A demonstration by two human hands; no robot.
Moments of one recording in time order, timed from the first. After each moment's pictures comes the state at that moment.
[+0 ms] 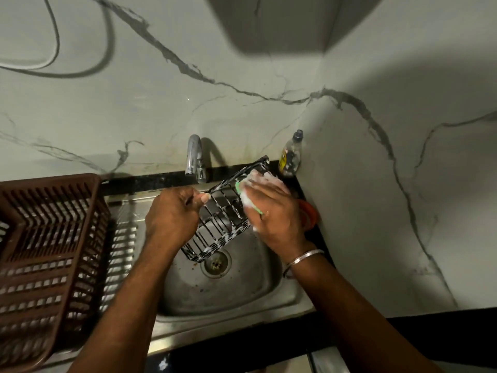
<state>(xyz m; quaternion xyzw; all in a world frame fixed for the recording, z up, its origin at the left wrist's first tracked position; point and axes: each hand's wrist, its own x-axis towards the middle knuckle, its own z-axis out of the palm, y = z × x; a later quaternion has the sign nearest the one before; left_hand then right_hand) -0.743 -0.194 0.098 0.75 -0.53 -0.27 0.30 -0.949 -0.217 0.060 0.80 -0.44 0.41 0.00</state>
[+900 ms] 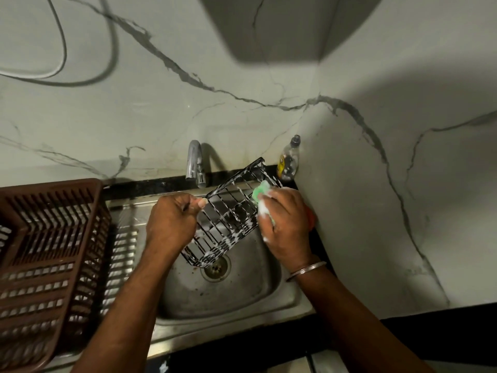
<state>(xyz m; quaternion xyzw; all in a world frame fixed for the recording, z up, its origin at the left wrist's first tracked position) -0.742 -0.188 0.095 0.74 -0.49 -0.30 0.35 -0.973 -0.205 0.047 0.75 -0.47 0.46 0.07</state>
